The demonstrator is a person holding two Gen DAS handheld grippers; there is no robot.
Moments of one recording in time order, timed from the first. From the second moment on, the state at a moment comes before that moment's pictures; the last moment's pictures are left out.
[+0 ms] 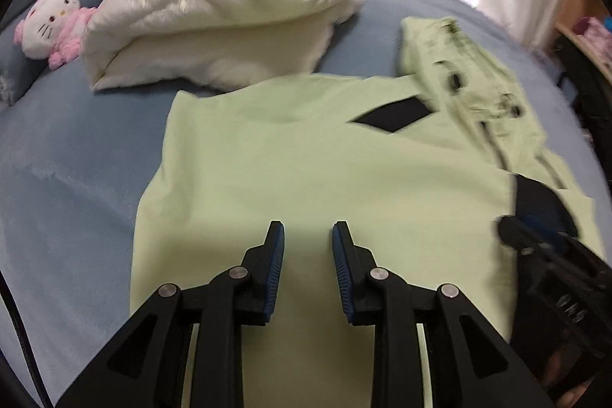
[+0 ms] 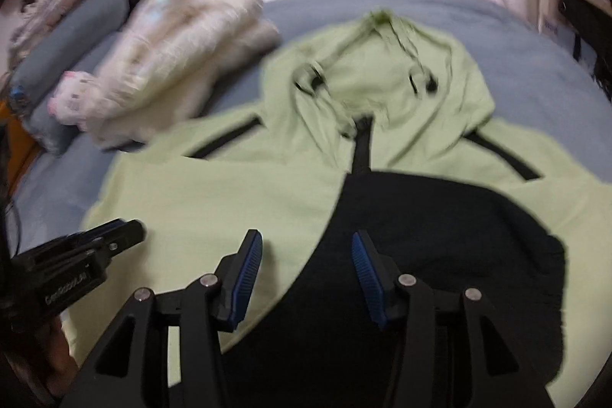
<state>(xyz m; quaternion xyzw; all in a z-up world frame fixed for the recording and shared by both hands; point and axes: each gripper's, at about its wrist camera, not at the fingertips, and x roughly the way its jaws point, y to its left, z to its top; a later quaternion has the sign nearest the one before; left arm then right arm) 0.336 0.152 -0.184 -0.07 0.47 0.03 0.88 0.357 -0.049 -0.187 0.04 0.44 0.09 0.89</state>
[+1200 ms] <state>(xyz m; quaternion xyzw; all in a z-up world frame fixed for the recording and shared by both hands) 0.212 0.172 -0.169 -0.06 0.48 0.03 0.87 0.213 -0.152 -0.181 0.05 0.46 0.01 0.88</state>
